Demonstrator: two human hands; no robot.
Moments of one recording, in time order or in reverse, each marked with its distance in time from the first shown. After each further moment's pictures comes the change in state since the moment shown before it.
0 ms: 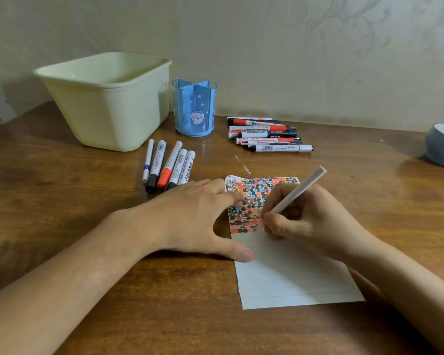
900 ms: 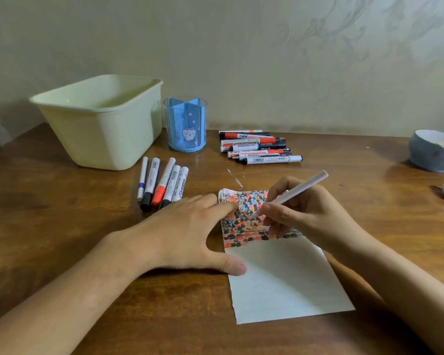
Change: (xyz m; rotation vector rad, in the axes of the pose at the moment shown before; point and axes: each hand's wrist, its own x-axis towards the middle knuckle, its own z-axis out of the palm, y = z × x) left_hand 0.001 0.000 -0.001 -0.061 -0.003 -0.012; right_hand 0.005 -0.001 -0.014 0.206 0.116 0.094
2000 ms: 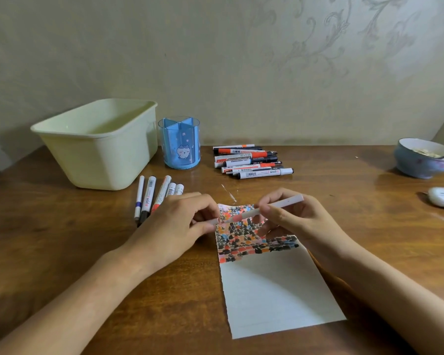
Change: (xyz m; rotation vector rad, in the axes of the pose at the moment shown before) left_hand 0.005 -0.012 -0.001 -0.381 0.490 0.016; right_hand 0.003 0.005 -0.006 0.293 0.016 0.023
